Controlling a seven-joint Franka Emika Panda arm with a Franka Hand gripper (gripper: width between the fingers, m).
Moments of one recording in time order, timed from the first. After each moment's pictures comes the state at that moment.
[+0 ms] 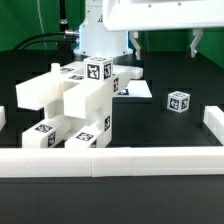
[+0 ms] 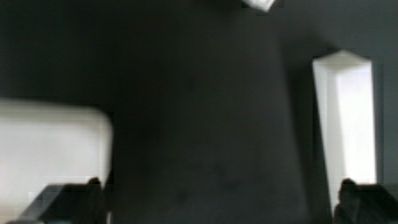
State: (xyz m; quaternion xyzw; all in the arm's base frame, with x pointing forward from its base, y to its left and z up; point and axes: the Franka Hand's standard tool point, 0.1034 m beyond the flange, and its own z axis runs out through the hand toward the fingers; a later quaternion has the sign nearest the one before) arm 0.494 0.082 0.097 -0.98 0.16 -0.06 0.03
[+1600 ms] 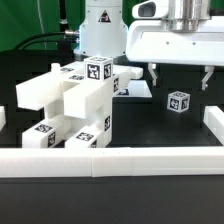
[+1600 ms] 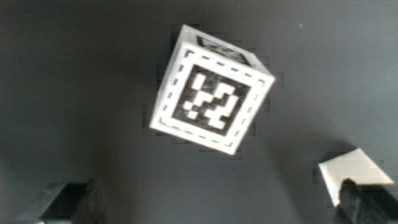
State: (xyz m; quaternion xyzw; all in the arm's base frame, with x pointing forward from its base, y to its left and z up) arm 0.472 0.106 0.045 -0.97 0.22 -0.07 0.01
